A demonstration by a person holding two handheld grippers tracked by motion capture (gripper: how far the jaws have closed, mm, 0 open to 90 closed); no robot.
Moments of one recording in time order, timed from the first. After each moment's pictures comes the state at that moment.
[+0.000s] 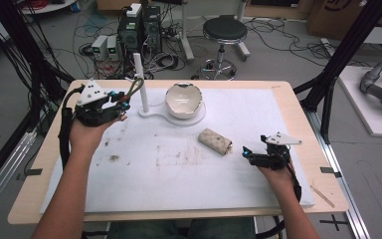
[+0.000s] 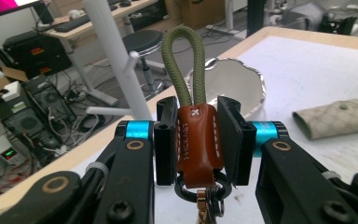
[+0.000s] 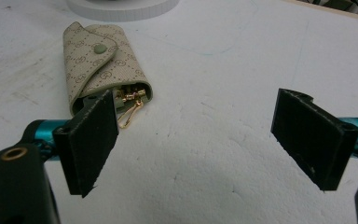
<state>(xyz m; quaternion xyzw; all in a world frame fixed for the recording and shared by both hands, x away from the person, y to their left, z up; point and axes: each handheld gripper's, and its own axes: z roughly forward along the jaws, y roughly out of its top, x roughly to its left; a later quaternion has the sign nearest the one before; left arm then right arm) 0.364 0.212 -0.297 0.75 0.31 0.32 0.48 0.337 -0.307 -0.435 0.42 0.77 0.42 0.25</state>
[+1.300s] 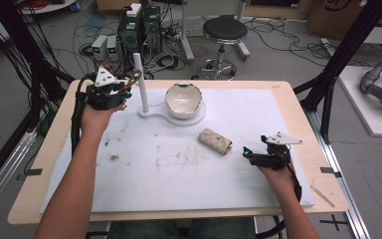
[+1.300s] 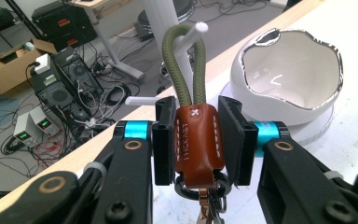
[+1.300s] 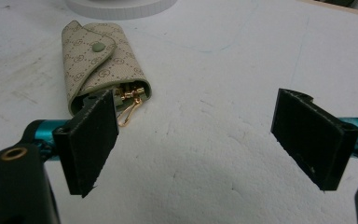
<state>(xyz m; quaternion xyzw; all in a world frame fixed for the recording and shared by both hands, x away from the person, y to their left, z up) 0.419 0.209 -0.308 0.77 0.34 0.34 0.41 0.337 -0.308 -0.435 0.42 0.77 0.42 0.25</state>
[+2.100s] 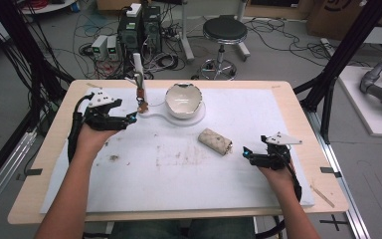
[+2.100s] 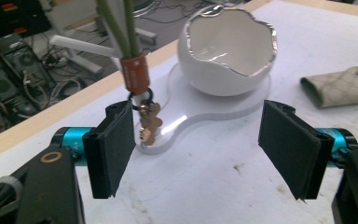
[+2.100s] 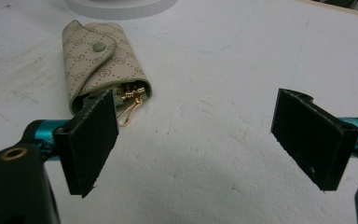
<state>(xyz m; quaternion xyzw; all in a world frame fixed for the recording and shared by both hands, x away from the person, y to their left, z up) 0.383 0.215 -0.346 0.77 0.34 0.26 0.47 0.336 -0.307 -0.435 0.42 0.77 0.42 0.25</state>
